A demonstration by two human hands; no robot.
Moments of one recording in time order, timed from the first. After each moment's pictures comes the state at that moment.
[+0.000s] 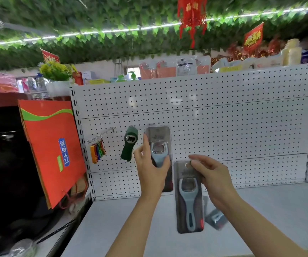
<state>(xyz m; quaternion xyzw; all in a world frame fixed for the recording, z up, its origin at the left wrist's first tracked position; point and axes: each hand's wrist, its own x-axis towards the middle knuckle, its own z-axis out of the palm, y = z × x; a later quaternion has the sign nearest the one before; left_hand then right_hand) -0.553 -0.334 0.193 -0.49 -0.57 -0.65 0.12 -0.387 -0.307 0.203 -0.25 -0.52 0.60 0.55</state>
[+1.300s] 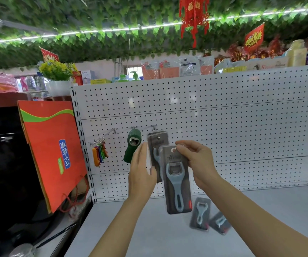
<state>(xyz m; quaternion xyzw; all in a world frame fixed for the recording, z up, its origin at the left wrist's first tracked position) -0.606 -0.338 0.186 -0.54 -0.63 -0.53 0.17 -0.446 -0.284 0.240 -0.22 -0.54 0.58 0.57</state>
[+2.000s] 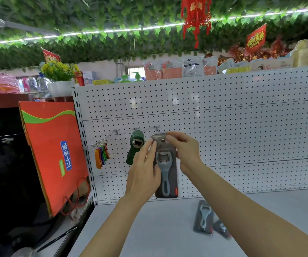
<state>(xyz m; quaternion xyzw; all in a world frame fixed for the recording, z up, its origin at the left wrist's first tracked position) -0.616 -0.349 0.206 -0.62 -0.62 -0.40 0.26 -0.499 -0.263 0.260 -0.21 -0.52 0.59 0.58</state>
